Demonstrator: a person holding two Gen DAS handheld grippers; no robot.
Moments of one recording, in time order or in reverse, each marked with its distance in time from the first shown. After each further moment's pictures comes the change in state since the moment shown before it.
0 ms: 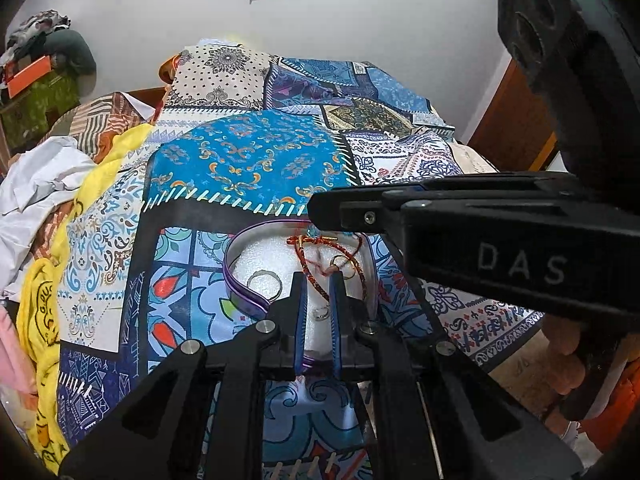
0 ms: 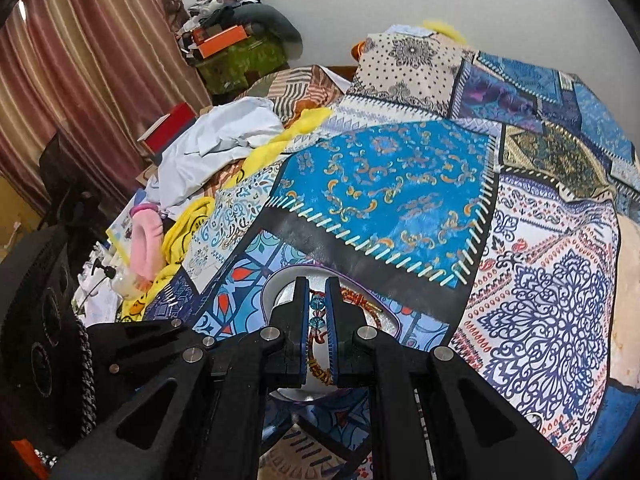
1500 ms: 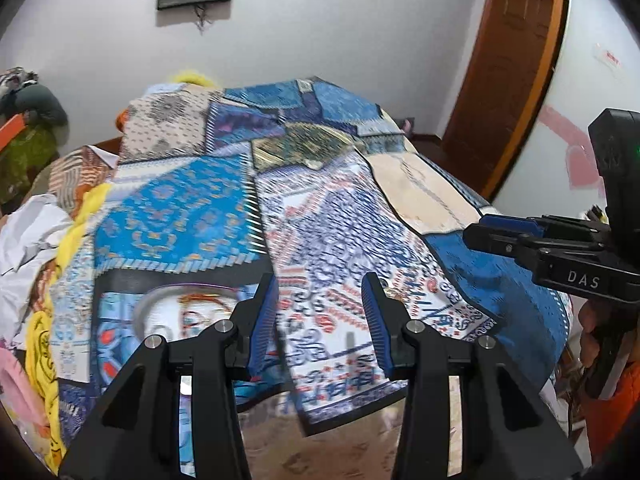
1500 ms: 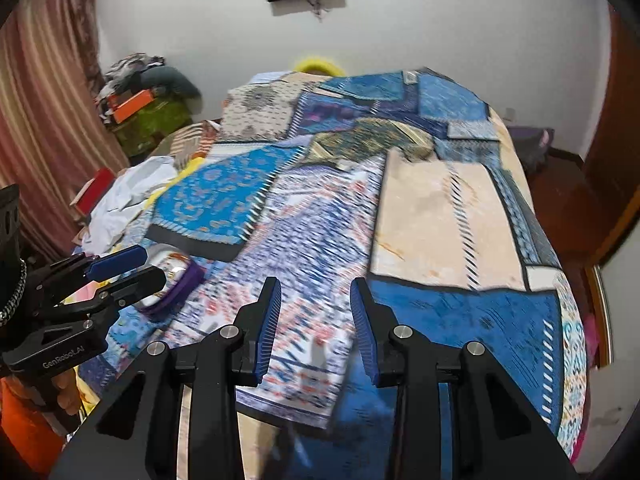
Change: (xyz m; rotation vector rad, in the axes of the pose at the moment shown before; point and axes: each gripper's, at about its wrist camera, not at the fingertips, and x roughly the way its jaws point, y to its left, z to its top) left arm -0.009 -0.111 0.032 0.151 -0.025 -0.032; right arm -0.139 -0.120 -0.083 0.204 -0.170 -0.275
